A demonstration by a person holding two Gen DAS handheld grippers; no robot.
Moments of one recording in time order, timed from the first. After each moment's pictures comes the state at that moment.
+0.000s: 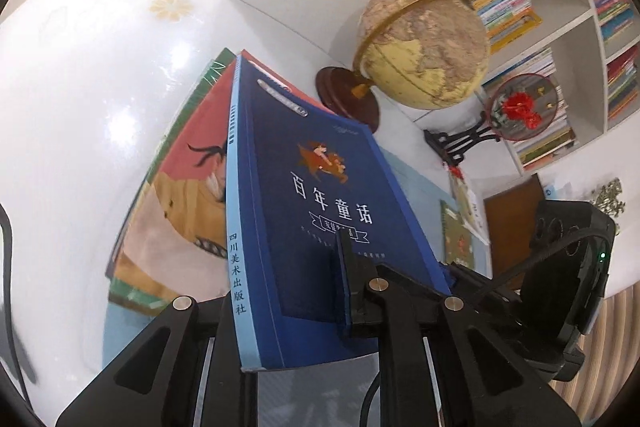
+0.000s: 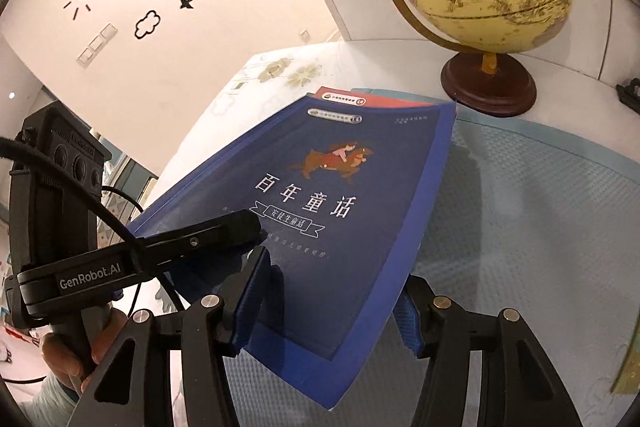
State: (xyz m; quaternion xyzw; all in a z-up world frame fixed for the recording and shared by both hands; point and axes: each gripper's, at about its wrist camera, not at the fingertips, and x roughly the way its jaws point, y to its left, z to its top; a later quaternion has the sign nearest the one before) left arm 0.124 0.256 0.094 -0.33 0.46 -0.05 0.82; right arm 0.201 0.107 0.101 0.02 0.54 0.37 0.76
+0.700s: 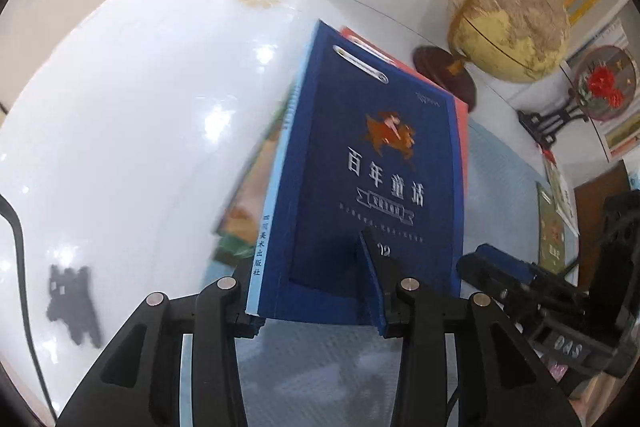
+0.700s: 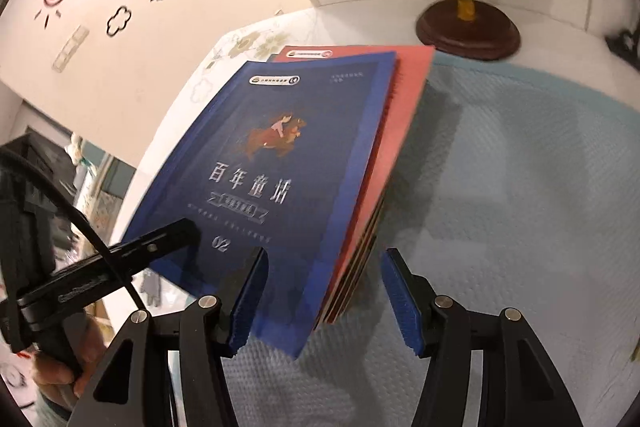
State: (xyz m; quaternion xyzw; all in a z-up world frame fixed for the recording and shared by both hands) left arm 0.093 0.257 0.082 -0.24 0.52 0.09 0.81; right arm 0.190 0.083 0.073 0.04 0.58 0.34 0.74
